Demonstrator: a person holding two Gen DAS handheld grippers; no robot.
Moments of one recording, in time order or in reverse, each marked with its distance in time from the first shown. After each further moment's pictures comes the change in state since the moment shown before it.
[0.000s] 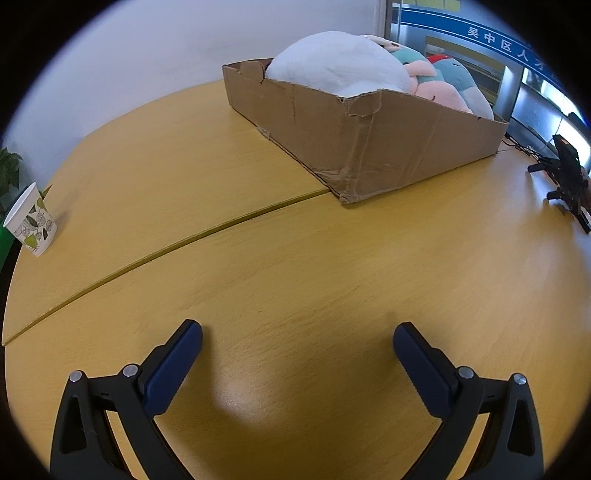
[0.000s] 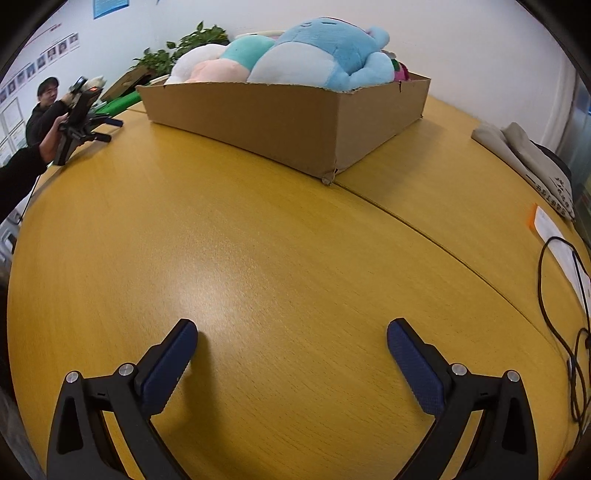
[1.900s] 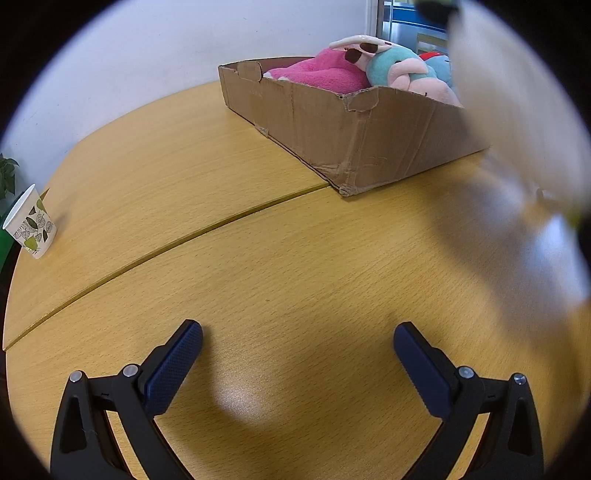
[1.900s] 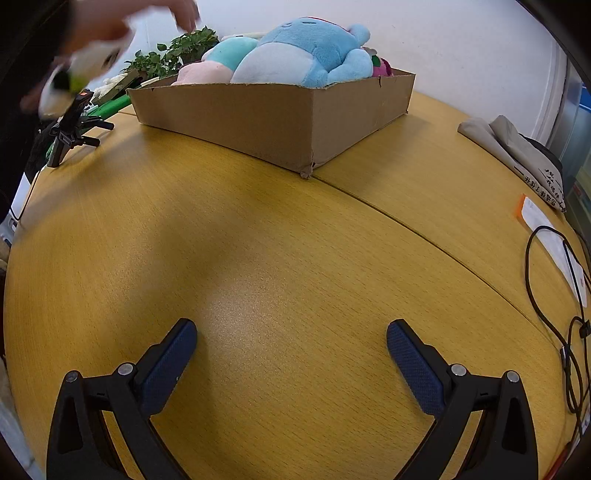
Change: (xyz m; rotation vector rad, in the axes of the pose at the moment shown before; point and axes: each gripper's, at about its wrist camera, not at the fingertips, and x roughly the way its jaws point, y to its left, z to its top) left arm -0.003 -0.001 0.000 0.005 0.000 0.000; right arm 0.001 -0.011 -0.004 0.028 0.001 -0.038
